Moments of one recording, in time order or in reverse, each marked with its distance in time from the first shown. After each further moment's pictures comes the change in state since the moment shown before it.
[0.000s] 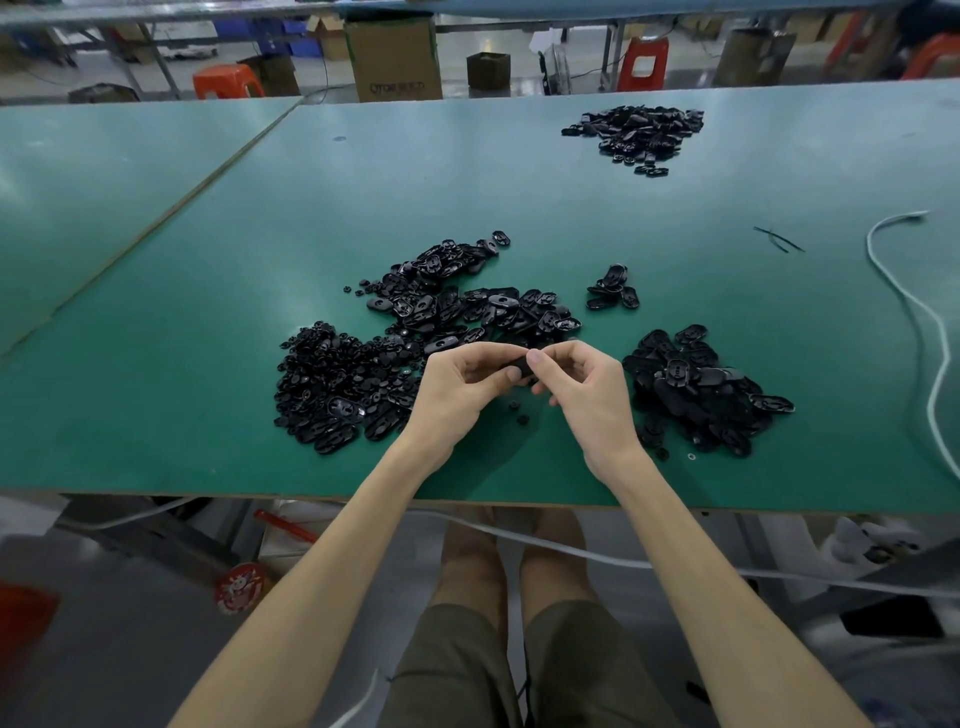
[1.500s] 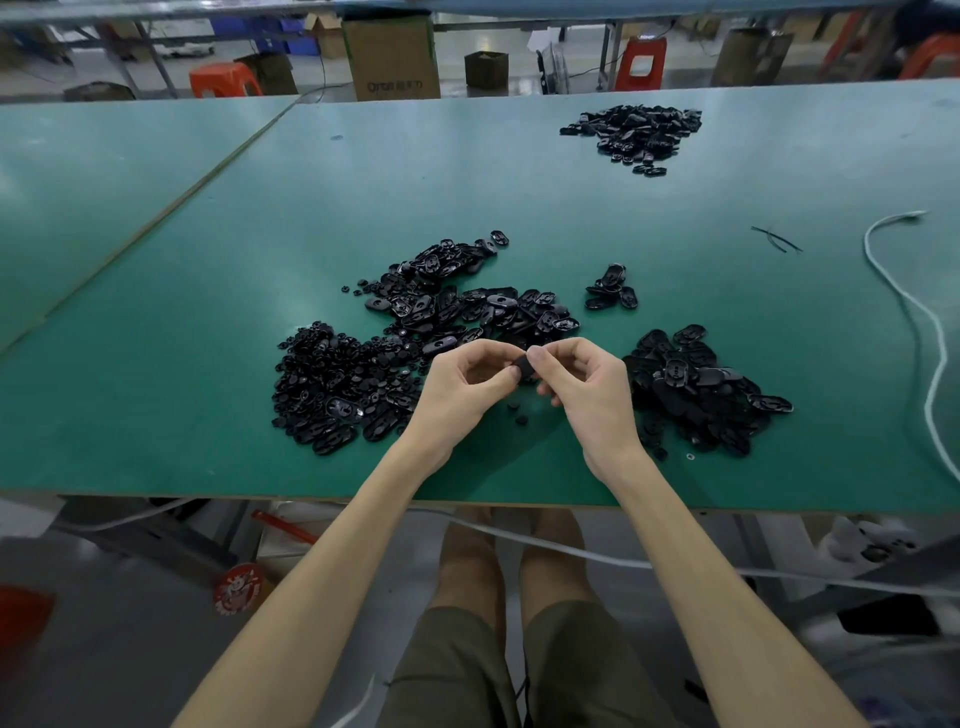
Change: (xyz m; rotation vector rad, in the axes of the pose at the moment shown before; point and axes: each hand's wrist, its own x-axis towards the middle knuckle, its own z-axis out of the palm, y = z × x) left_hand 0.002 -0.003 0.001 0.054 -0.006 -0.020; right_hand 0.003 0.005 0.000 0.069 0.019 -0.019
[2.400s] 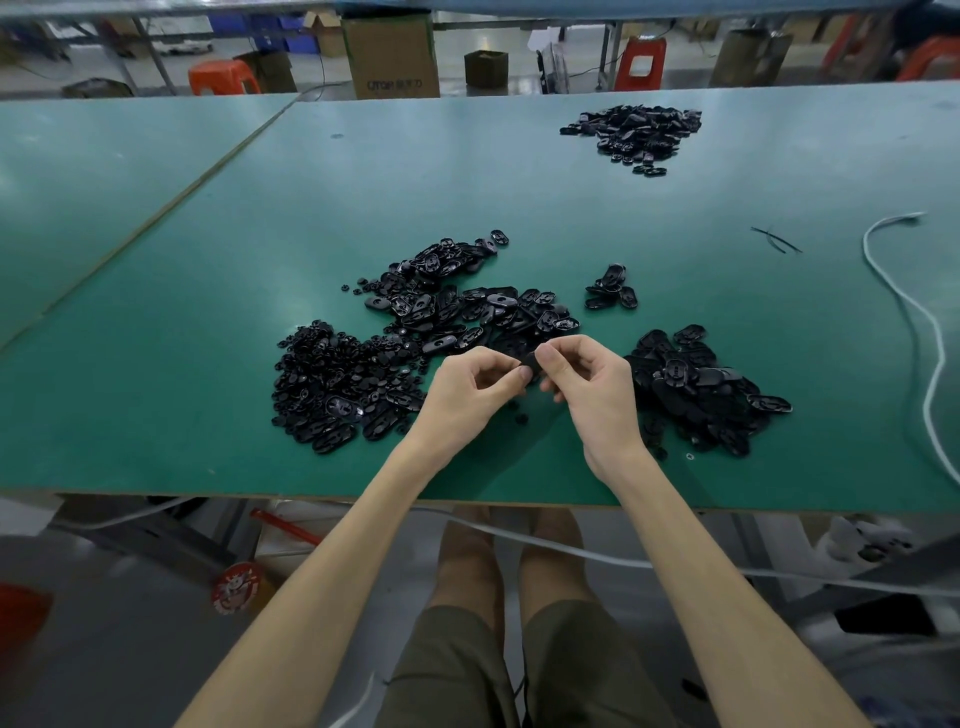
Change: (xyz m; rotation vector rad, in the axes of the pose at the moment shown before) left_hand -0.002 0.001 0.003 0.224 0.002 -0.018; right_hand -0.001 -0.002 -0.001 0.008 0.004 -0.020
